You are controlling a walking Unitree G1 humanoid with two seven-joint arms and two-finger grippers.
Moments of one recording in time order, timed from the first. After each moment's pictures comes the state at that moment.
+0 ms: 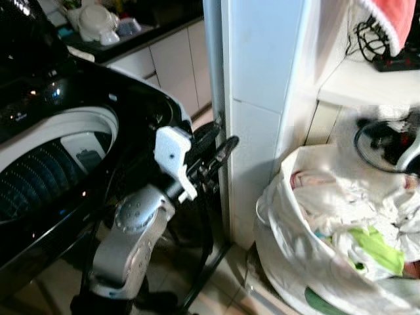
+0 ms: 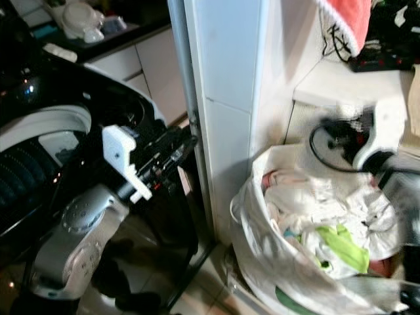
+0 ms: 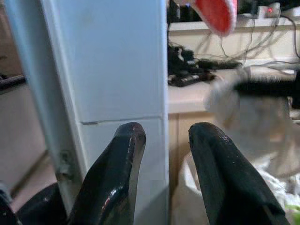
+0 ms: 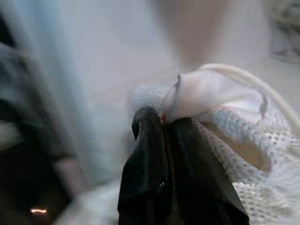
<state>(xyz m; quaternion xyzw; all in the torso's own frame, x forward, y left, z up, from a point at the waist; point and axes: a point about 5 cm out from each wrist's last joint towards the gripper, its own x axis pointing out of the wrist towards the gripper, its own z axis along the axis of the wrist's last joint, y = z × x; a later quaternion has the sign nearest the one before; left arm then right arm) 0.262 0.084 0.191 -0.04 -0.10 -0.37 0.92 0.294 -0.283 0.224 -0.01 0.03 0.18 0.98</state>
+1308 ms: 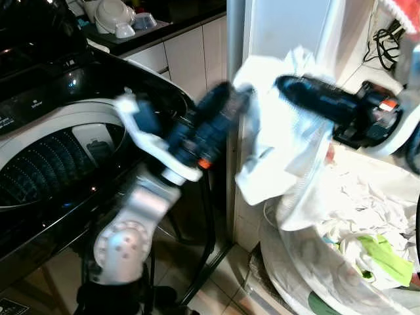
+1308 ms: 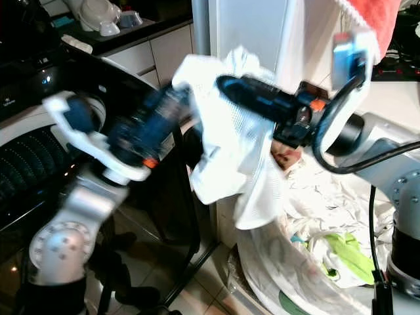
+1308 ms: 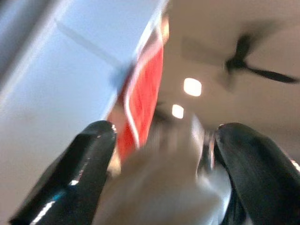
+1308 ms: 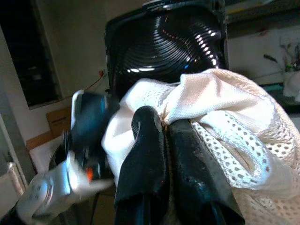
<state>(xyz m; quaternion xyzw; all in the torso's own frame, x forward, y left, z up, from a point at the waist) 0.252 0.088 0.254 -0.39 -0.21 -0.47 0.76 0.250 -0.168 0.304 0.12 -0.05 0.56 0.82</state>
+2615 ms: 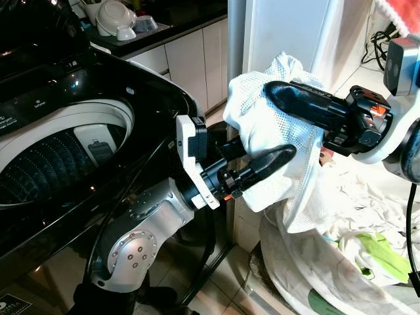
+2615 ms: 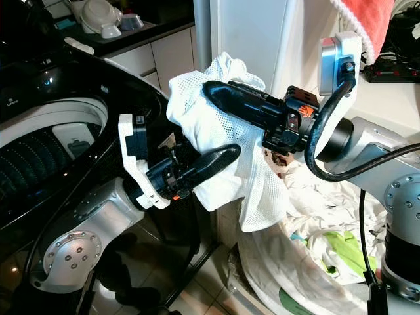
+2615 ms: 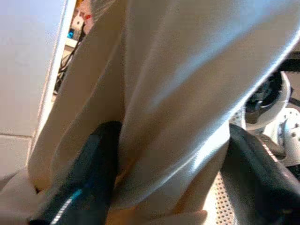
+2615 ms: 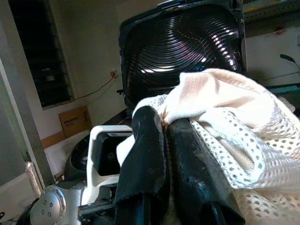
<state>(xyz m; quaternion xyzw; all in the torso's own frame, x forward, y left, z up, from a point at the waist) 0.240 0.051 0.217 -0.25 -0.06 -0.55 0.80 0.245 -0.157 0.304 0.13 -0.05 0.57 0.81</state>
